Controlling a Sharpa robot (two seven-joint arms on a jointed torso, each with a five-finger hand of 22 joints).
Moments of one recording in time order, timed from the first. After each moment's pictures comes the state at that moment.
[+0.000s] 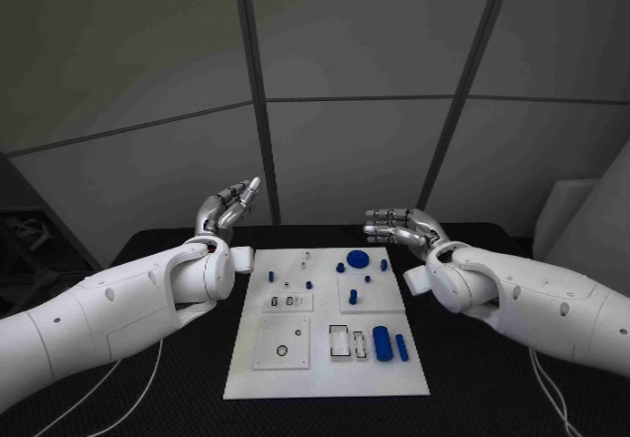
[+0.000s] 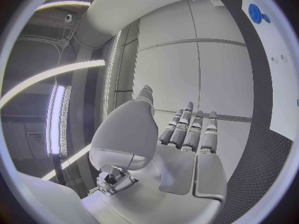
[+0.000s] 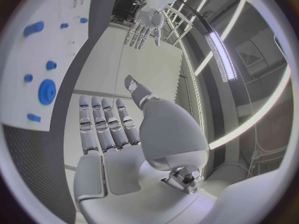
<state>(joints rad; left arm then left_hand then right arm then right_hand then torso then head) 1.12 -0.68 0.04 1.25 0.11 -0.54 0.53 1.27 0.01 -0.09 0.26 0.22 0.44 0.15 0.08 0.06 0.60 0.17 0.18 0.06 0.42 0.16 0.05 0.05 0.19 0.28 0.27 0.12 0.07 1.08 -0.70 0.07 1.27 -0.32 -0.34 0.27 1.27 0.03 0.23 -0.24 0.13 0.70 0.18 0.14 0.08 0.73 0.20 0.12 0.06 0.74 0.18 0.14 0.07 0.16 0.61 0.28 0.27 0.14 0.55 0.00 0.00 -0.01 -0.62</state>
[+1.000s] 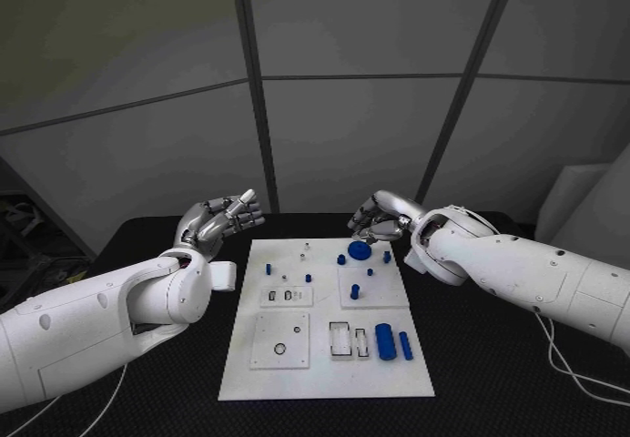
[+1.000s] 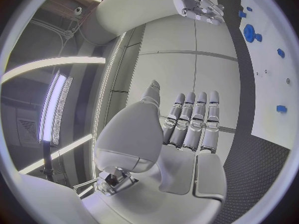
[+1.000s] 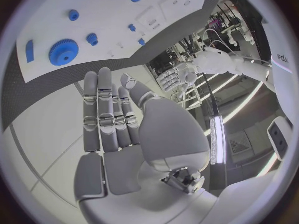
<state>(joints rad) 1.13 -0.87 0.04 1.52 0.11 -0.46 0.53 1.36 0.06 -0.15 0.10 0.24 0.82 0.21 0.18 0.08 0.85 0.20 0.23 0.06 0.86 0.18 0.09 0.07 0.19 0.66 0.29 0.31 0.12 1.20 -0.63 0.07 1.21 -1.26 -0.26 0.07 1.30 -0.01 0.29 -0.29 0.16 1.07 0.15 0.11 0.07 1.17 0.09 0.06 0.06 1.41 0.01 0.31 0.17 0.18 1.00 0.12 0.85 0.43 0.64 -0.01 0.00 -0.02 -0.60</state>
